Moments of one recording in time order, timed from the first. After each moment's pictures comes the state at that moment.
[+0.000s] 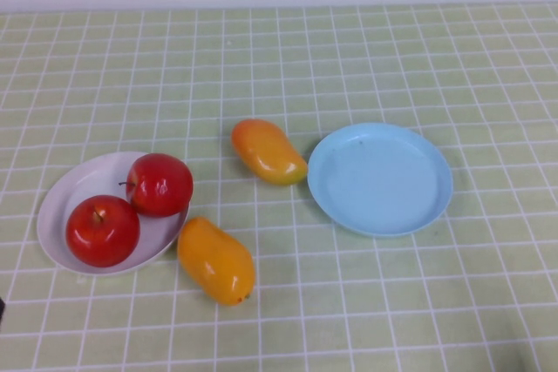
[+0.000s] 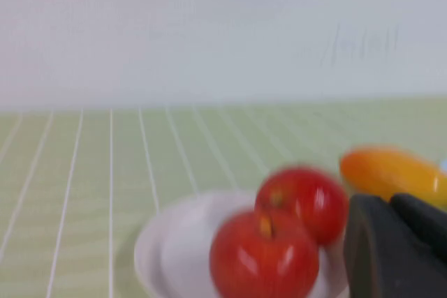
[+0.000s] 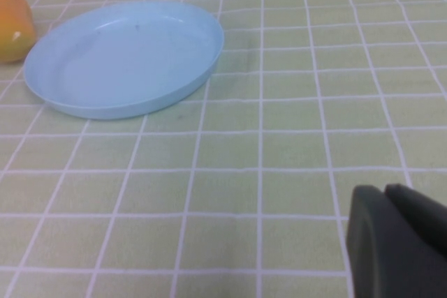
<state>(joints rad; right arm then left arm) 0.08 -0.01 0.03 0.29 0.39 -0.18 -0.25 -0.01 0.02 0.05 0.04 -0.07</state>
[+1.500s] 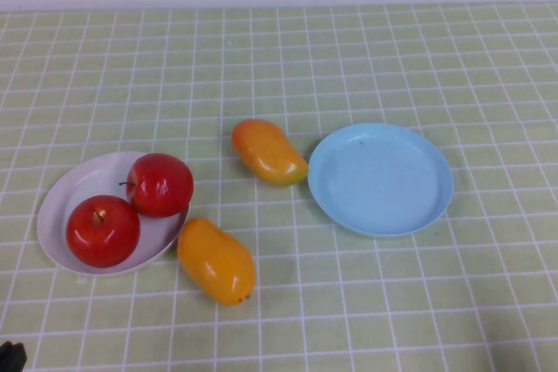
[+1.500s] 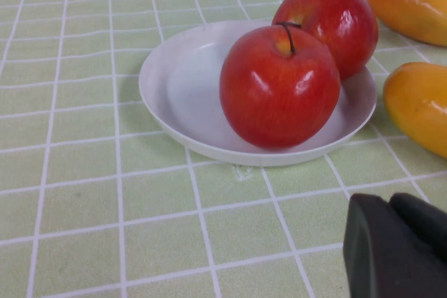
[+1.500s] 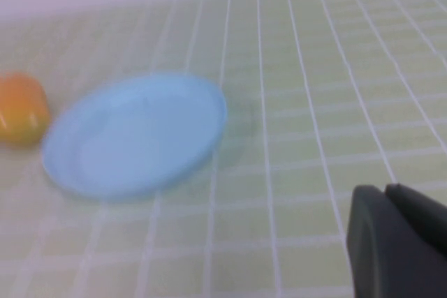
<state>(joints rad) 0.08 -0.01 0.03 0.36 0.28 -0.18 -0.25 -0.01 0.02 0.04 0.38 -0.07</state>
